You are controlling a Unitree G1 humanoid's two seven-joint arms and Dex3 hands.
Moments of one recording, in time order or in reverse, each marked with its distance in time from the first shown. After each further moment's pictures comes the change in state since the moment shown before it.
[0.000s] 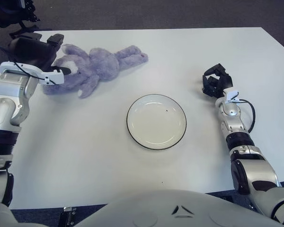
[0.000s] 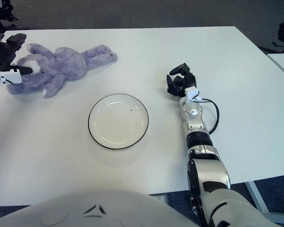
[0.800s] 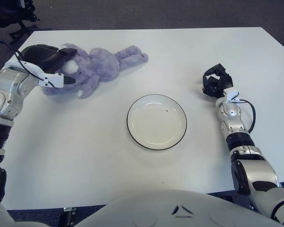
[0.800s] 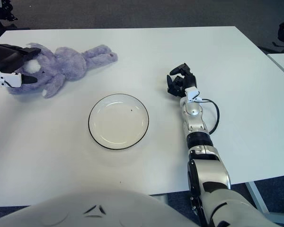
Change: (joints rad) left arm -0.112 0.023 -0.076 0.220 -0.225 -0.231 -0.147; right arm 0.004 -0.001 0.000 -0.008 -0.001 0.002 0.001
